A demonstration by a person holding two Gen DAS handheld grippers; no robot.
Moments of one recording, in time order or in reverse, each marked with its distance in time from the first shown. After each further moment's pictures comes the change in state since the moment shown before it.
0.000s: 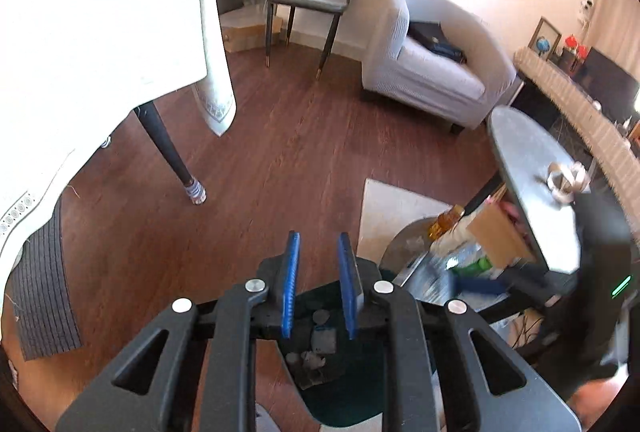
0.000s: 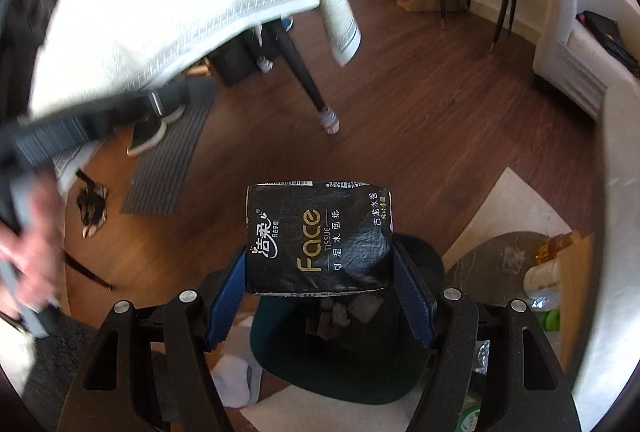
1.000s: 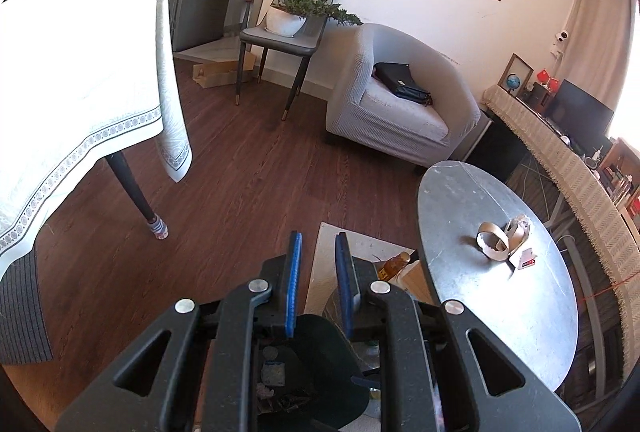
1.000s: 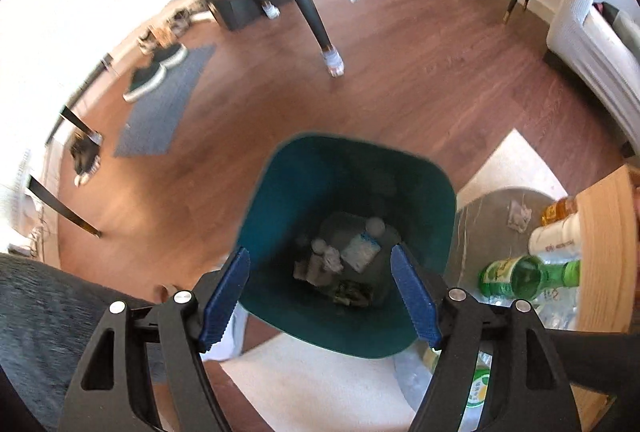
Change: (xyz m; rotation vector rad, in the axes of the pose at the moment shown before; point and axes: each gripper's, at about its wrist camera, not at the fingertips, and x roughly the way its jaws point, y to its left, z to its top) left arm -0.029 -0.060 0.036 -0.015 -0.124 -0.100; right arm -0.003 0.006 -0.046 -0.062 0.076 0.019
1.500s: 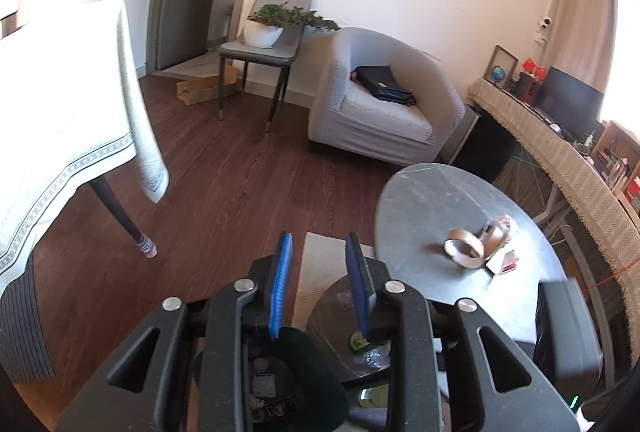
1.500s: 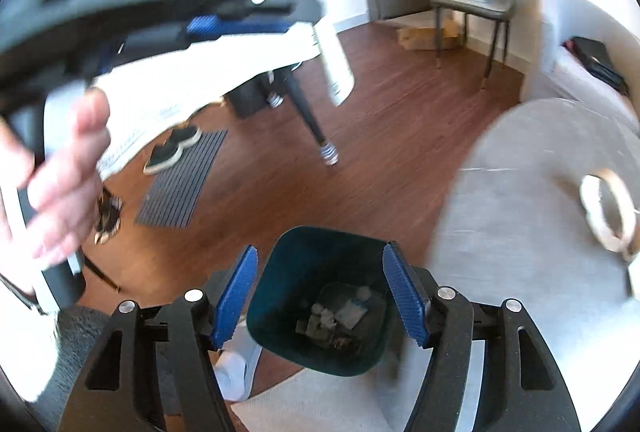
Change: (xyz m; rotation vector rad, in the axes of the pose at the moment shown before) left arm 0.000 -0.056 0.008 0.074 -0.025 -0.023; right arm -0.119 -0.052 0.006 0.067 -0.271 0.000
